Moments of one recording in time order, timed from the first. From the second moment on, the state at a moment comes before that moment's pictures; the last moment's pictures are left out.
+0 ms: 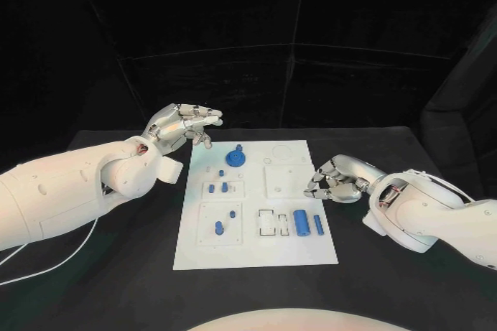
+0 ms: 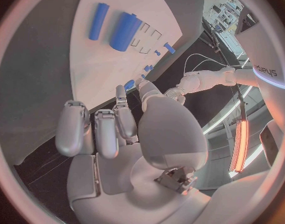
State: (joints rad) left arm 1.25 -0.80 -0.11 1.35 -0.06 -0.01 0.48; left_hand 1.25 -0.01 0.33 -0.15 0.05 1.02 0.17 0.18 0.07 1.06 0.10 0.30 0.07 1.26 0.01 1.08 0.53 0.17 1.31 0.10 0.57 0.48; right arm 1.14 -1.09 -0.10 1.83 -1.25 -0.41 -0.26; right_hand 1.20 -0.08 0.06 0.13 0.40 0.99 0.11 0.27 0.15 1.41 0.02 1.34 1.26 1.47 -0.06 1.46 1.31 0.08 1.44 0.05 1.38 1.19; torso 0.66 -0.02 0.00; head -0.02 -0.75
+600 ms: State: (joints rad) left arm 1.25 -0.81 -0.11 1.35 -0.07 -0.01 0.48; left_hand 1.25 -0.01 0.32 -0.15 0.05 1.02 0.17 0.18 0.07 1.06 0.10 0.30 0.07 1.26 0.01 1.08 0.53 0.17 1.31 0.10 0.57 0.48; right arm 1.10 -1.08 -0.14 1.86 -1.30 -0.37 -0.45; right_hand 1.16 -0.08 -0.07 0.23 0.33 0.95 0.11 0.33 0.19 1.42 0.02 1.36 1.30 1.47 -0.06 1.49 1.31 0.08 1.44 0.05 1.39 1.22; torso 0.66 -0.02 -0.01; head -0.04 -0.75
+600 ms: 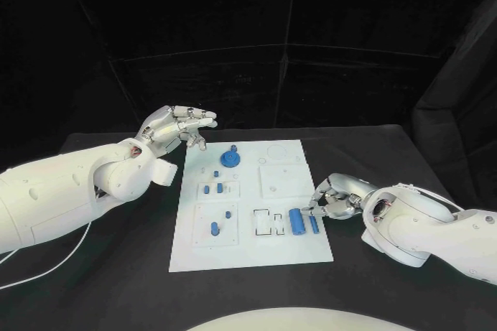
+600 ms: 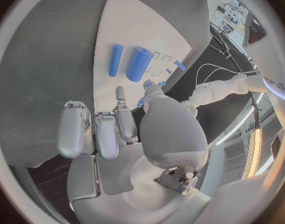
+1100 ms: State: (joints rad) left arm 1.25 -0.80 -0.12 1.34 -0.07 -0.01 0.48; left_hand 1.25 -0.01 0.32 -0.15 0.05 1.02 0.17 0.18 0.07 1.06 0.10 0.30 0.07 1.26 0.01 1.08 0.53 0.17 1.31 0.10 0.57 0.48; right arm 1.09 -1.04 -0.14 1.85 -1.35 -0.34 -0.48; right_hand 1.16 -0.08 -0.08 0.23 0.32 0.94 0.11 0.33 0.19 1.42 0.02 1.36 1.30 1.47 -0.06 1.49 1.31 0.08 1.44 0.05 1.39 1.22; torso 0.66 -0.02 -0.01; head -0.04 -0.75
